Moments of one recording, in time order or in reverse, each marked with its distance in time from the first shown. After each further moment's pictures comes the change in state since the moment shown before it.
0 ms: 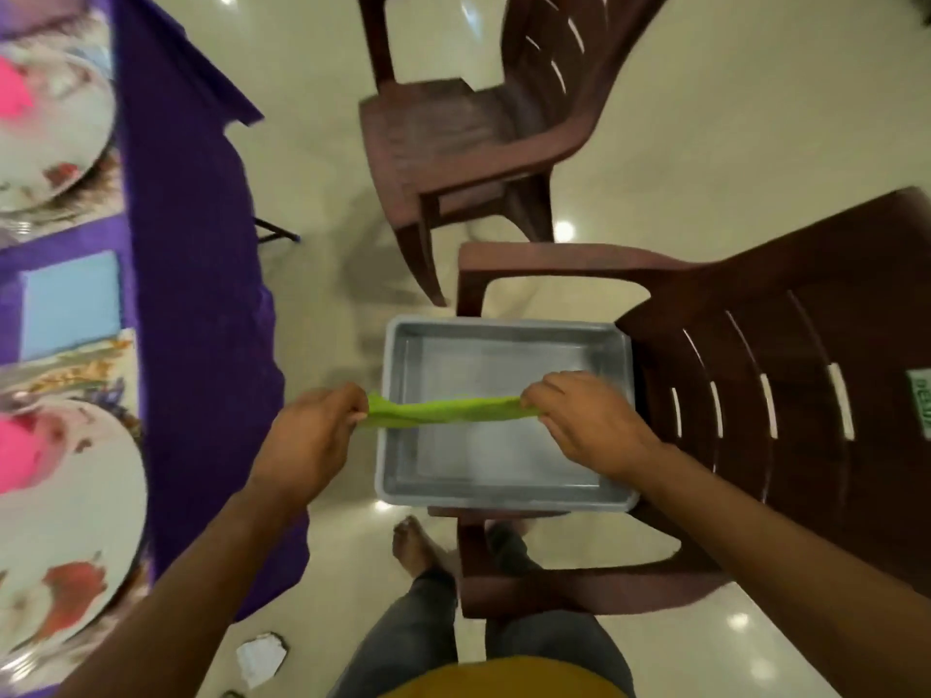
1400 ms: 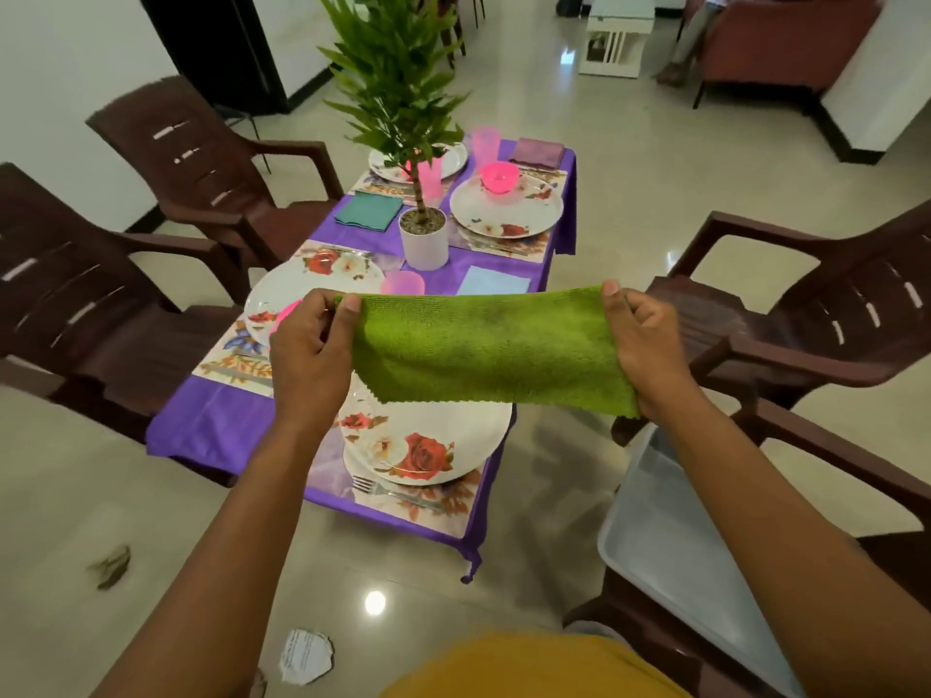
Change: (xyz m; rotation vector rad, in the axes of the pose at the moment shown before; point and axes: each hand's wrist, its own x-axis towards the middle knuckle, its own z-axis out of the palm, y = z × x) left_hand -0.339 -0.234 -0.209 -0.549 1.142 -0.487; right_hand 0.186 -0.462 -0.051 1.080 0.324 0.082
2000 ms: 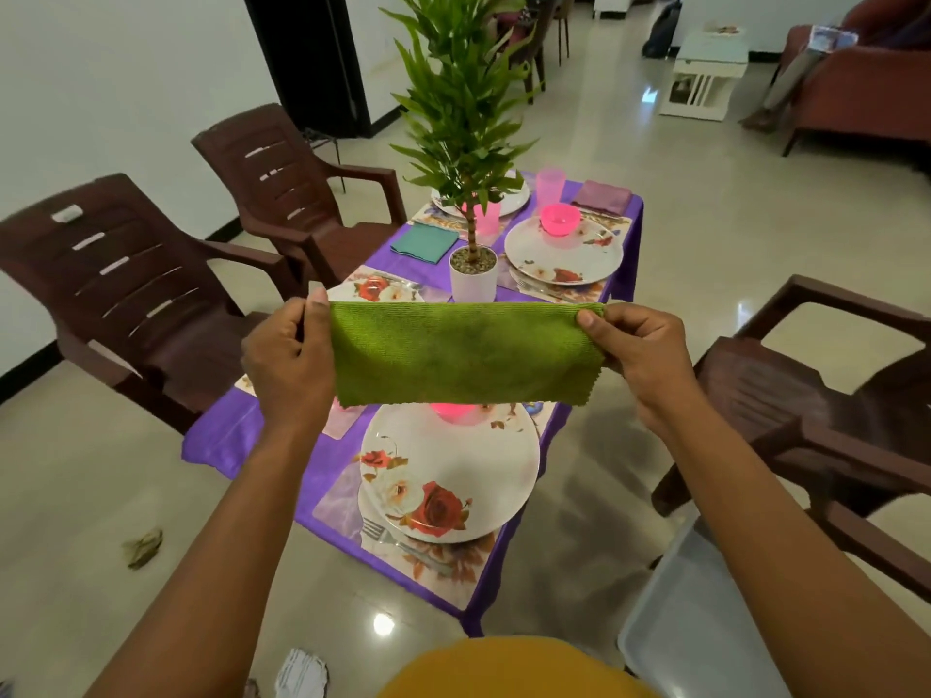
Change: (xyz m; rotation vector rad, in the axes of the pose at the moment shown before) left_hand 0.049 0.003 -0.005 0.156 0.385 -0.017; right_hand 0.087 -0.007 0.034 0.149 -0.273 -0.120
